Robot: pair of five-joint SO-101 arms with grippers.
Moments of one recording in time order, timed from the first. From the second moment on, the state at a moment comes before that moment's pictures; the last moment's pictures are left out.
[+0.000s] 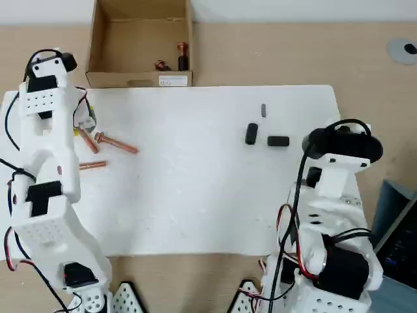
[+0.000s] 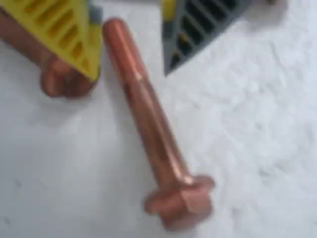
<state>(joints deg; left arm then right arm) -16.9 22.0 -10.7 74.3 -3.8 12.3 -76.9 43.0 90.3 -6.0</state>
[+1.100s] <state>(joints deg) -19.3 41.1 -27.4 74.6 -3.6 12.3 -76.9 43.0 90.3 -6.0</state>
